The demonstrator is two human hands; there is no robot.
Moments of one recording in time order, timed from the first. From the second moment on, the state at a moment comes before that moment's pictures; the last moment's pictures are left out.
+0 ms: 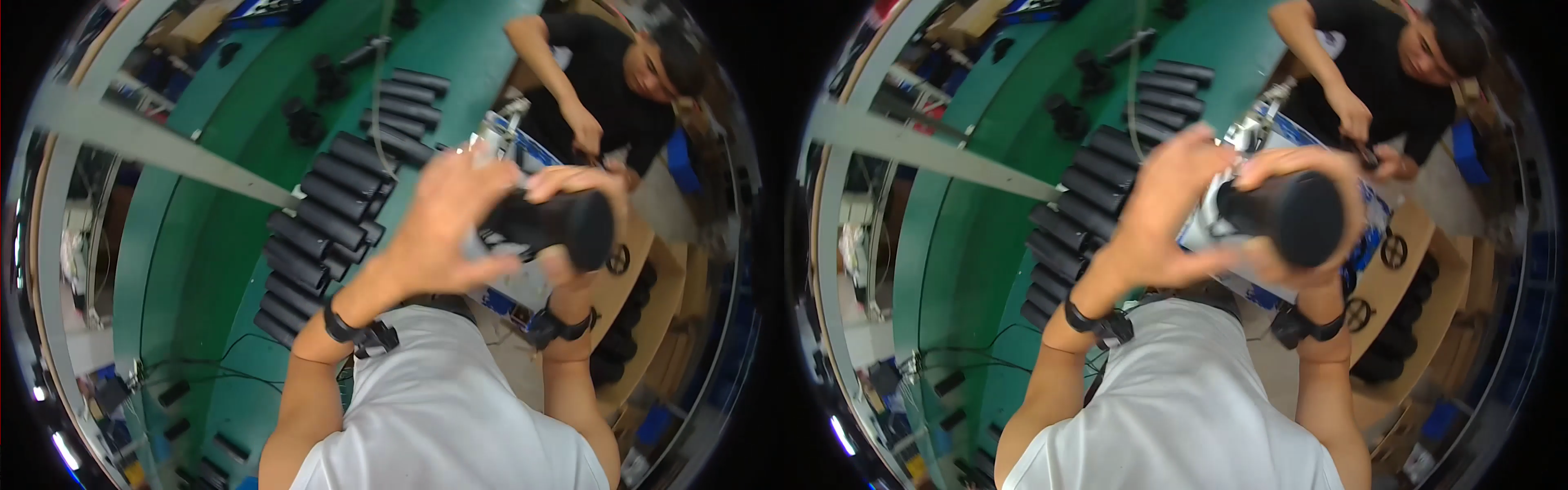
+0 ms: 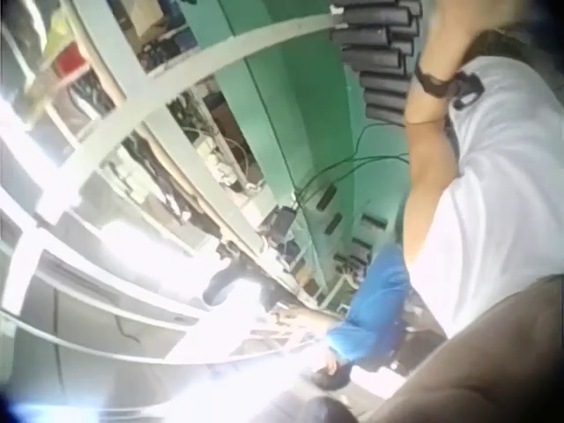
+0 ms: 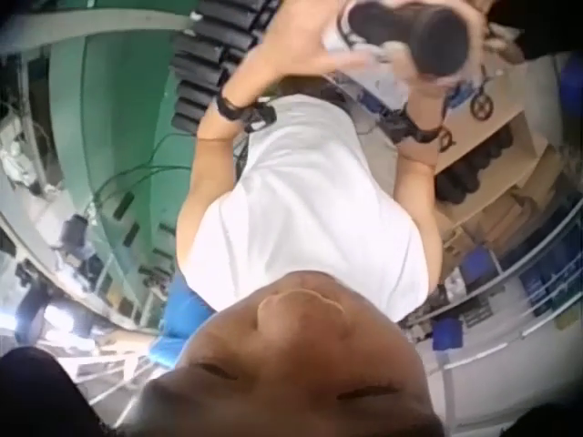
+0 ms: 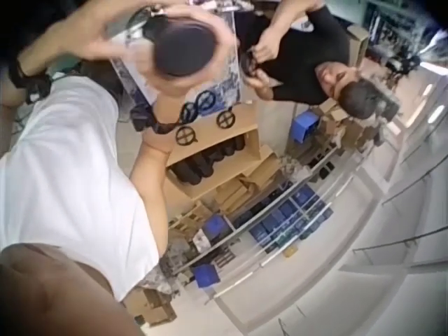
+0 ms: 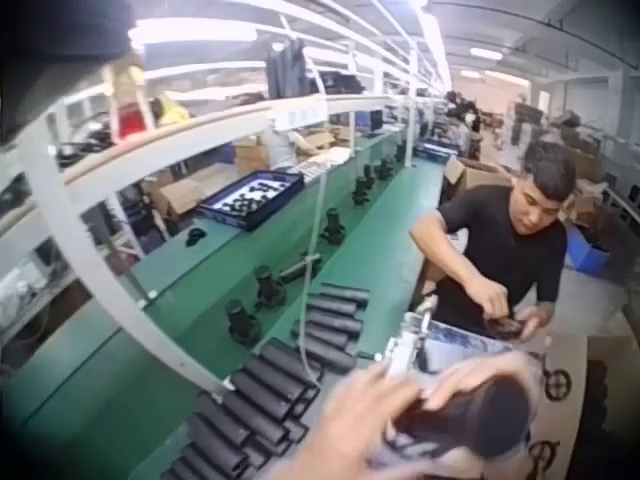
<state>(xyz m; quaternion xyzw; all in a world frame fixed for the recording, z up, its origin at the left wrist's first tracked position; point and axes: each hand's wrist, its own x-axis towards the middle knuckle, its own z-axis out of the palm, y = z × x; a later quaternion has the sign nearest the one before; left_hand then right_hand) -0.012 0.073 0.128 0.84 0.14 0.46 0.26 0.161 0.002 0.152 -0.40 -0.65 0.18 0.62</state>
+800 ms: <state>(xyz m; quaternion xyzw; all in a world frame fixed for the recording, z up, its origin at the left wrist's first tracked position) -0.388 0.153 -0.113 0.27 0.86 0.36 -0.24 0.102 -0.038 0.032 -0.54 -0.55 0.53 0.34</state>
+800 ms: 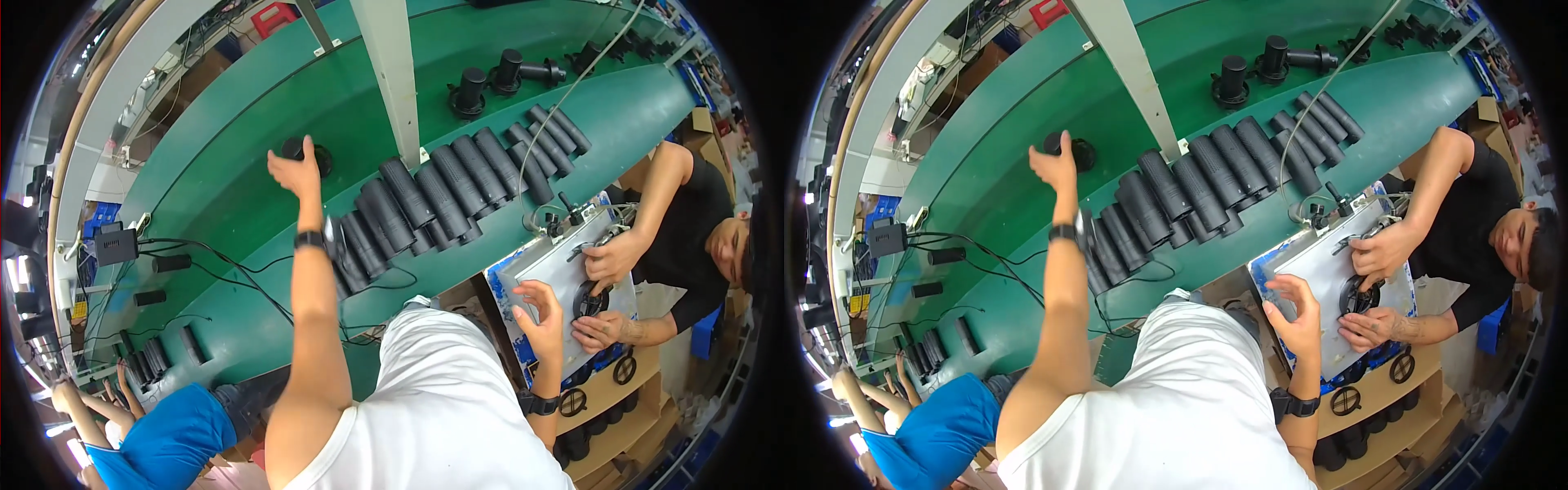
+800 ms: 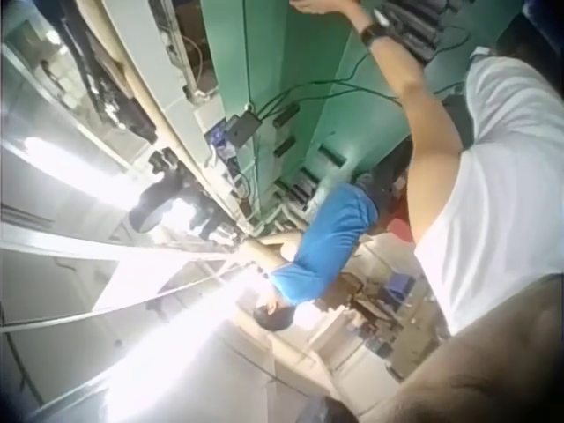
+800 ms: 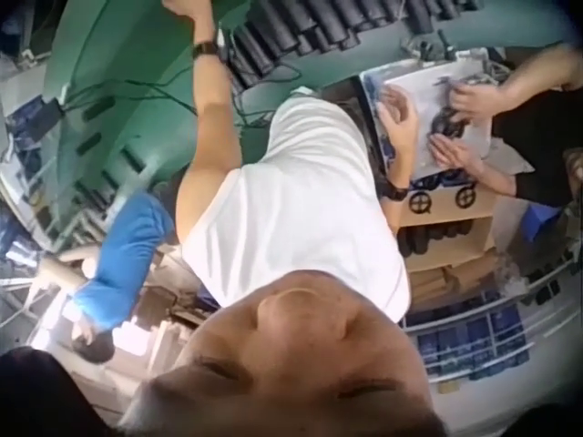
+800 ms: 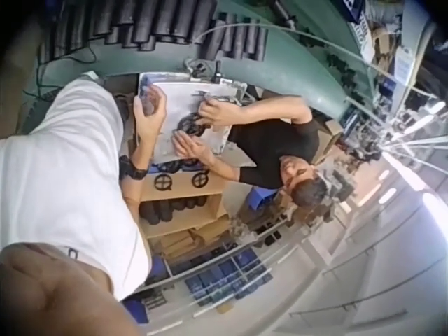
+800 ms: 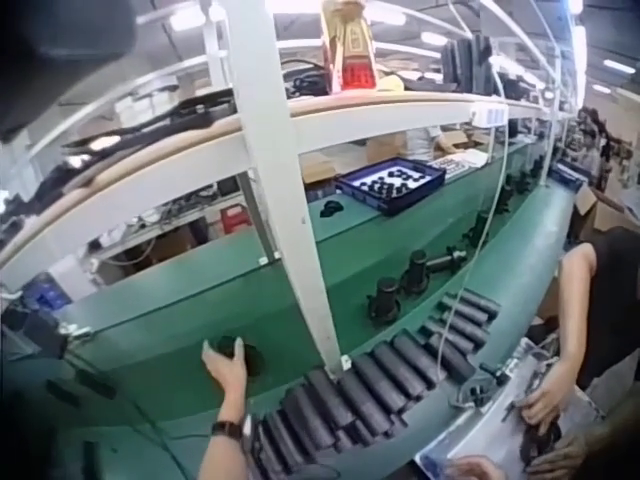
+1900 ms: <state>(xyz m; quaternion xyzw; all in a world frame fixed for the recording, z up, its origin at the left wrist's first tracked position) -0.056 0.020 0.016 0.26 0.16 0.16 0.94 0.145 -0.006 0.032 -0.37 -0.29 0.48 0.74</state>
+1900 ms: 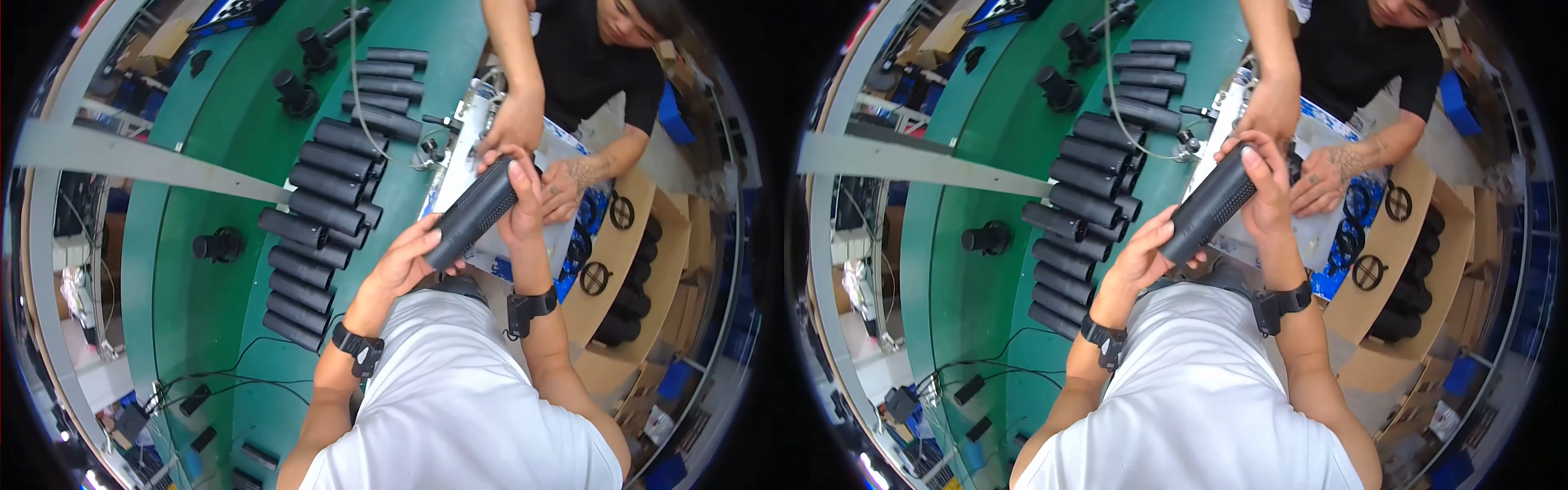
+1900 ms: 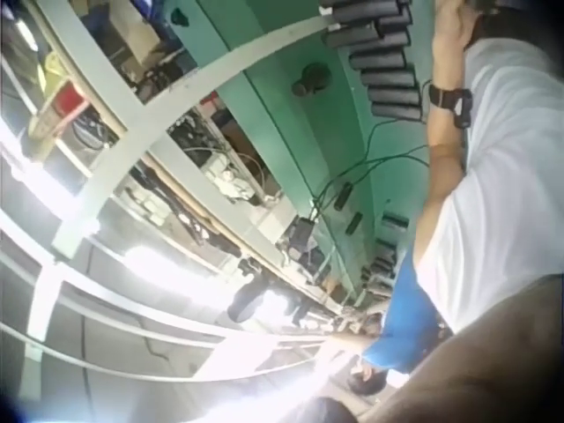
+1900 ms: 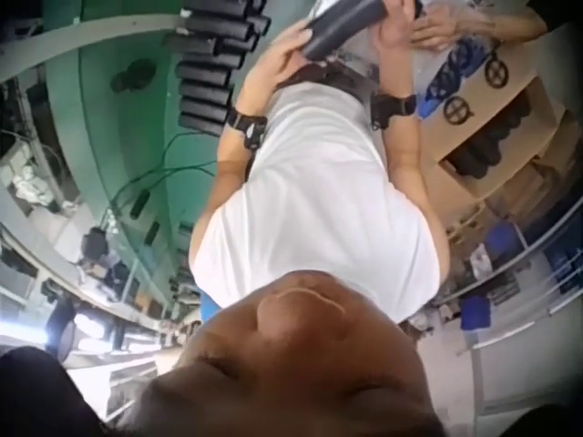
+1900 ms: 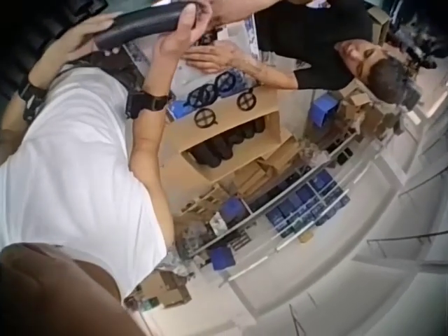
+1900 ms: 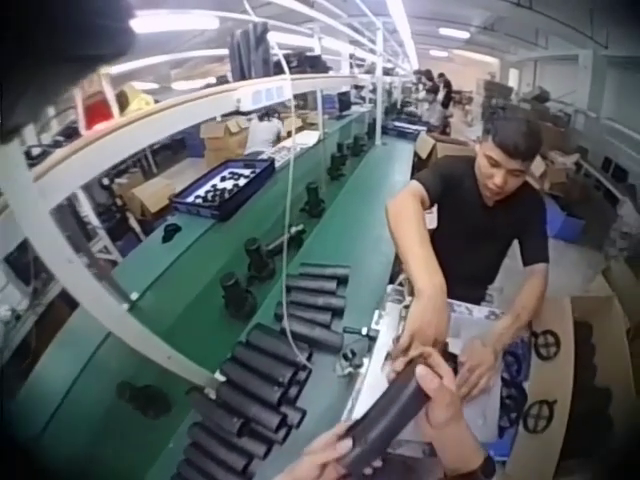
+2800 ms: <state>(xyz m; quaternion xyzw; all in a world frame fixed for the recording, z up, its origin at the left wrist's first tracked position) 0.008 -0.016 -0.017 0.36 0.11 -0.08 0.92 0.196 -0.132 0.018 -0.28 -0.24 0.45 0.82</state>
